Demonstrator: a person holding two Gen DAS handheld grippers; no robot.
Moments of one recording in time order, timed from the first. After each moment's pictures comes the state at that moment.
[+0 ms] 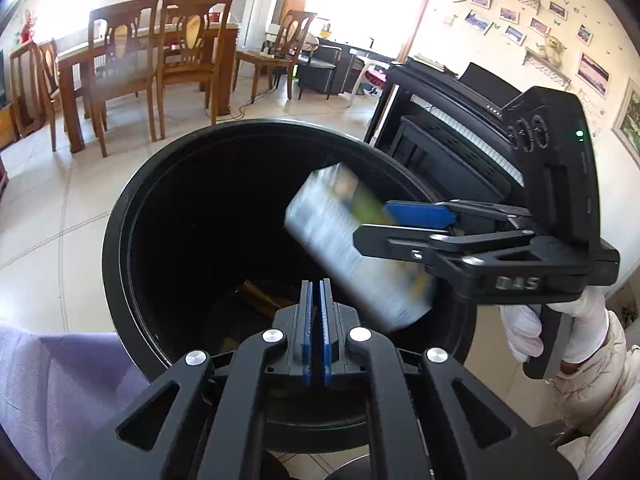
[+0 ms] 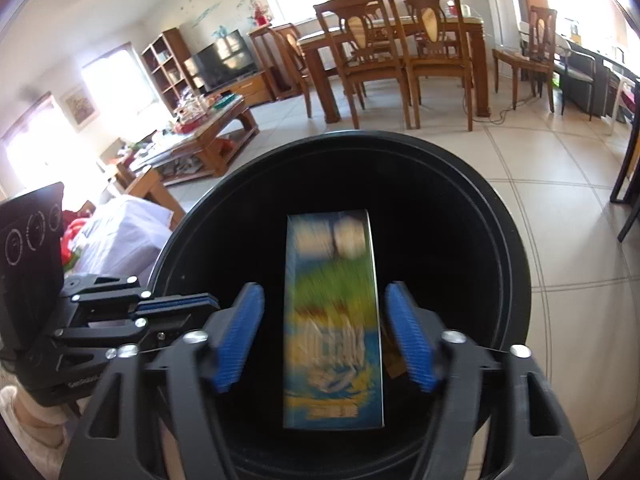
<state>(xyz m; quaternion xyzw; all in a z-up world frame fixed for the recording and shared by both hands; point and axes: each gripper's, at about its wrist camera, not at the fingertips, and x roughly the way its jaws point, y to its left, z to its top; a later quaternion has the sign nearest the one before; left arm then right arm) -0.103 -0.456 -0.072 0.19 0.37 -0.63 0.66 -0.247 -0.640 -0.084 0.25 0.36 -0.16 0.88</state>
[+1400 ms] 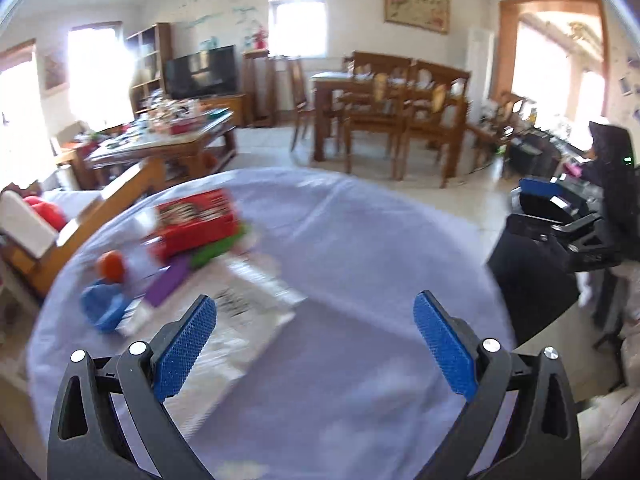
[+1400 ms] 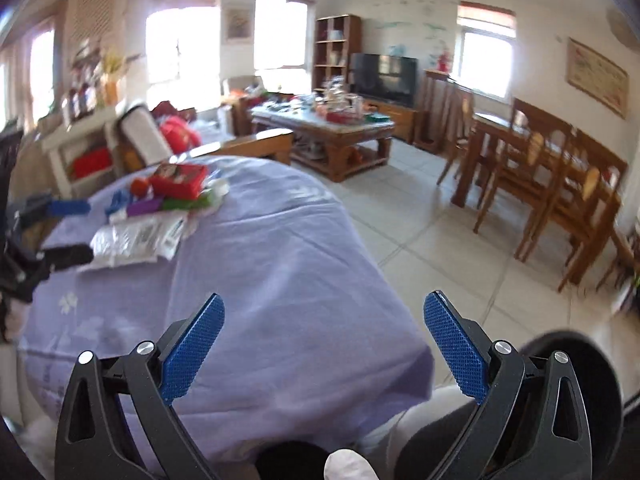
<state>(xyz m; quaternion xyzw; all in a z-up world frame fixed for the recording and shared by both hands) -0.002 -0.106 0.010 0.12 0.32 -0.29 0.89 -0.037 -0.356 -0.002 -0.04 0.33 0.05 0.94</state>
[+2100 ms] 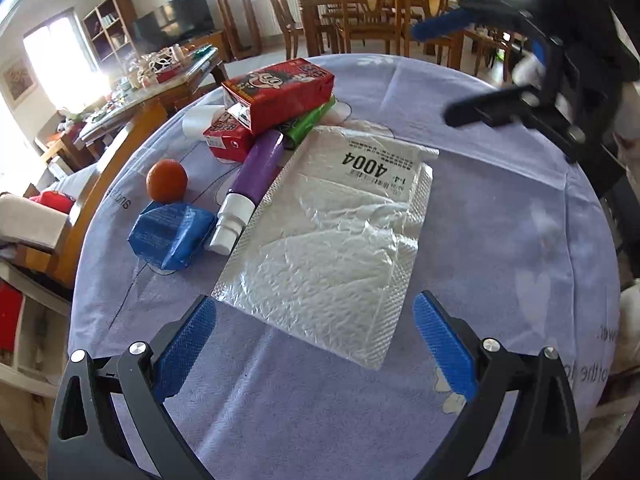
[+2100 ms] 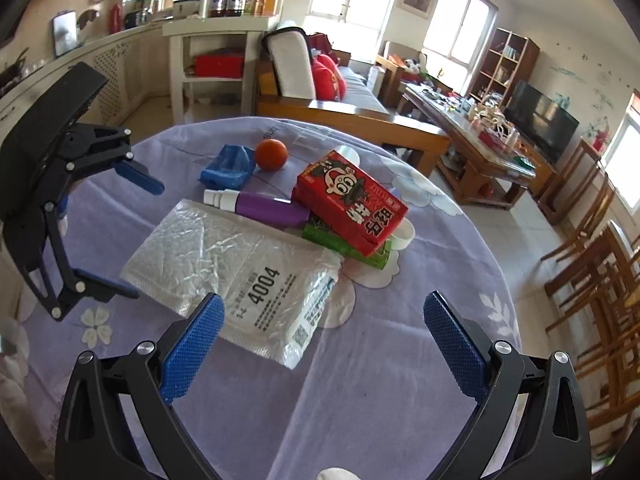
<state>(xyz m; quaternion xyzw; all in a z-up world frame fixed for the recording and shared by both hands) 0.050 0.003 -0.046 0.25 0.42 -0.31 0.82 0.084 -0.193 -0.009 -0.21 0.36 0.26 0.87</state>
